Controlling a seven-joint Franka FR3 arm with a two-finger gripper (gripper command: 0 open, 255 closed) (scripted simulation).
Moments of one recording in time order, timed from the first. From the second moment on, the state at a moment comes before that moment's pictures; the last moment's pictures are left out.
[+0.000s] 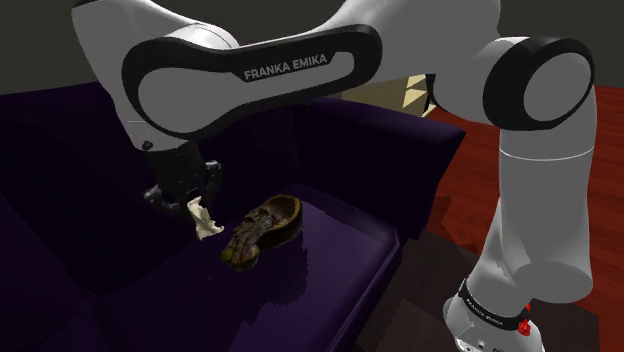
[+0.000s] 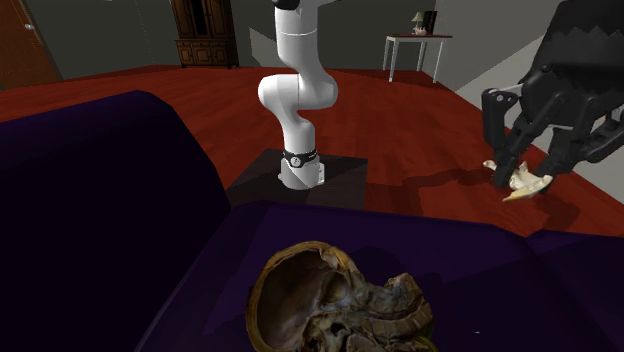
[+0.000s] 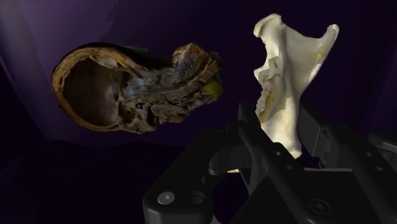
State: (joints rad) arm 0.29 0.34 0.53 -1.42 -0.25 1.70 0.85
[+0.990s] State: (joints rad) arm 0.26 0.33 0.52 -1.27 -0.24 1.54 0.77
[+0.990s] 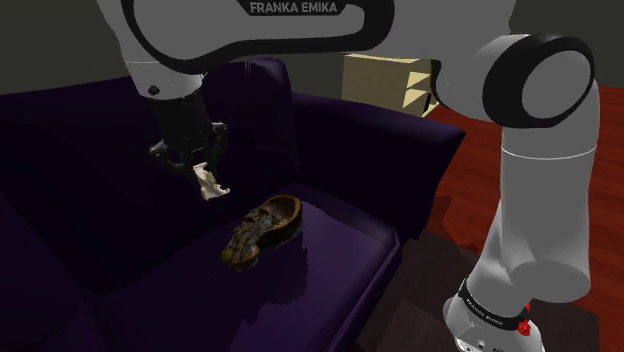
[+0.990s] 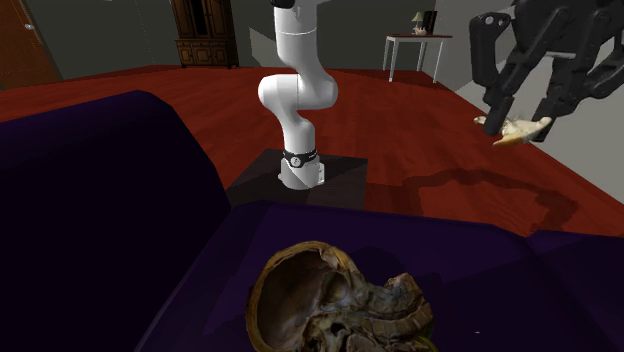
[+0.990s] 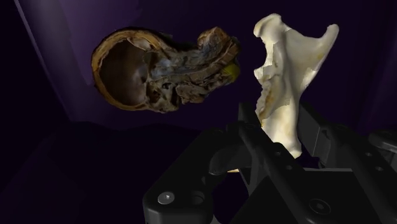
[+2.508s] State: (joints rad) arm 0.01 0.15 0.42 -1.61 -0.14 1.76 0.48
